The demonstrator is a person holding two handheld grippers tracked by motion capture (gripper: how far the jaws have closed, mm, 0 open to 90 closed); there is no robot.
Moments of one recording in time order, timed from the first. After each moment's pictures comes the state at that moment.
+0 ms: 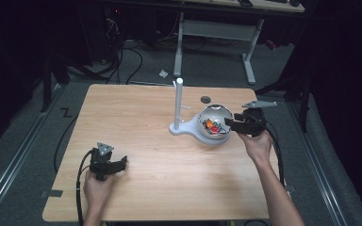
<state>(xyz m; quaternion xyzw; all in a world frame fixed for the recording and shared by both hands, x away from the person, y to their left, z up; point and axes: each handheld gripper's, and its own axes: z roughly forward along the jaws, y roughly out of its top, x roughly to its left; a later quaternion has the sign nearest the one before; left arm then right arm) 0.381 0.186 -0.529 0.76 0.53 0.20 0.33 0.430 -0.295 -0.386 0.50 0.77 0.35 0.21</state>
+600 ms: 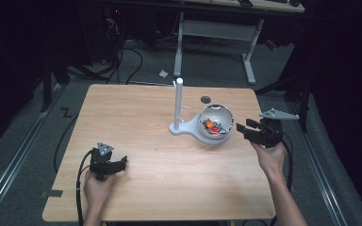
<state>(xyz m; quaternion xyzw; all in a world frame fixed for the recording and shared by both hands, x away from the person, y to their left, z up) 0.381 0.186 -0.529 0.76 0.53 0.20 0.33 0.383 -0.321 -0.372 0.50 0.74 0.39 0.22</state>
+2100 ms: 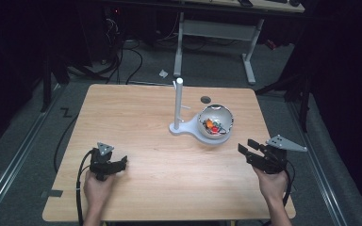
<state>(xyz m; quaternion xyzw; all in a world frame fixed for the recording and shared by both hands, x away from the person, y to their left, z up) 0.381 0.186 -0.529 0.76 0.53 0.20 0.33 0.317 -0.323 -0.404 0.50 0.71 0.44 0.22</state>
